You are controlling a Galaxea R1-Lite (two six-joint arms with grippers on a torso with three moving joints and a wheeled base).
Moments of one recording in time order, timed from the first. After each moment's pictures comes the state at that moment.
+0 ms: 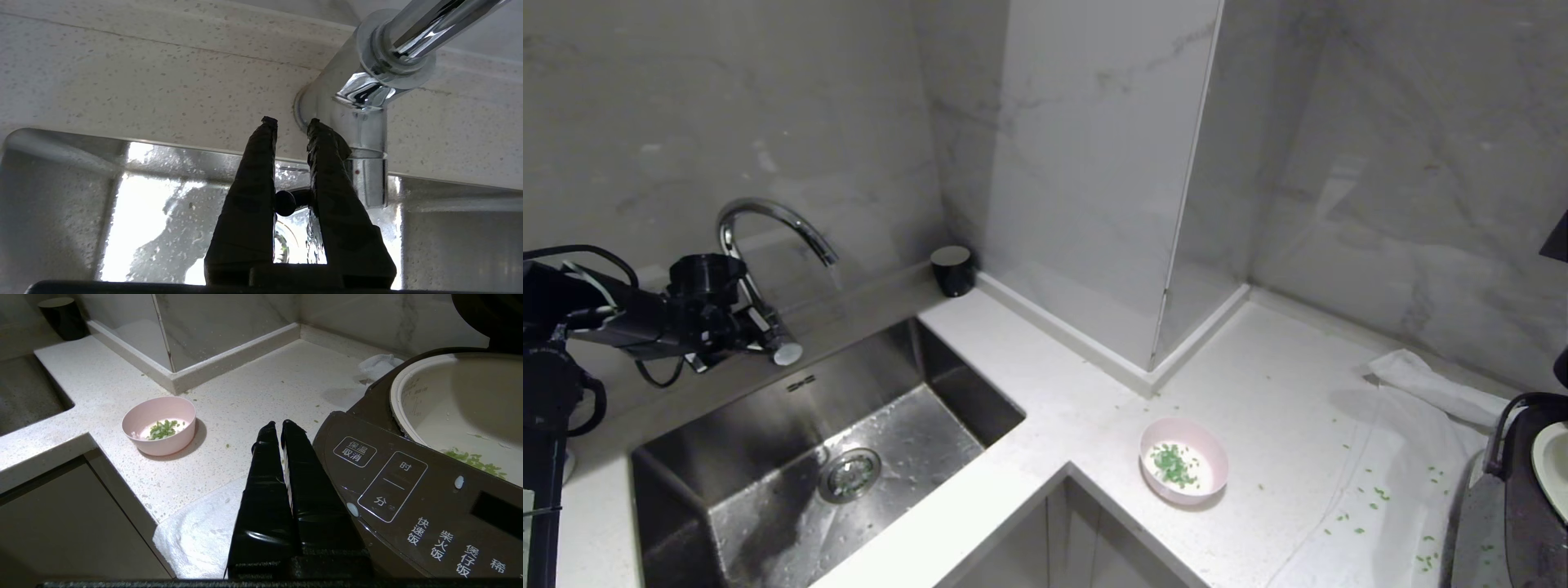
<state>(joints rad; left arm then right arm) 0.26 2.41 -1.68 -0.14 0.34 -0.48 0.00 0.00 0.00 0.01 0.00 0.01</state>
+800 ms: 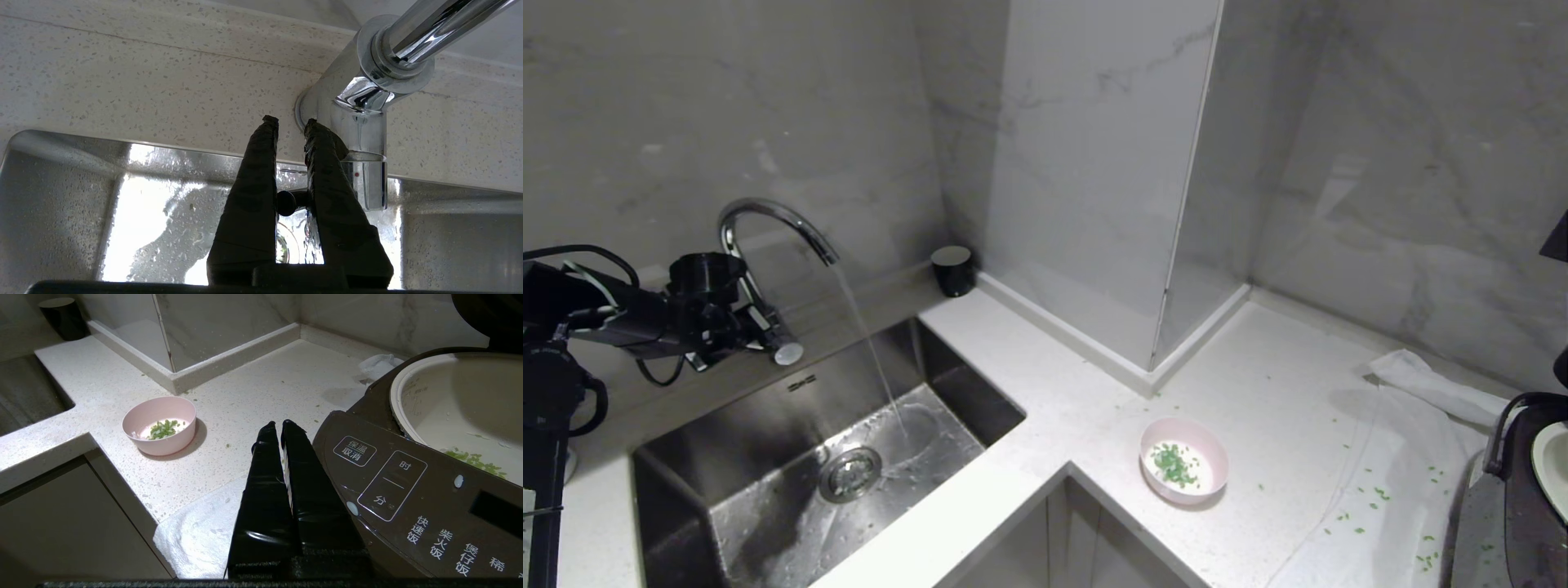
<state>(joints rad) 0.25 2.42 -1.69 -0.14 0.34 -0.48 0.00 0.00 0.00 0.01 0.00 0.01</state>
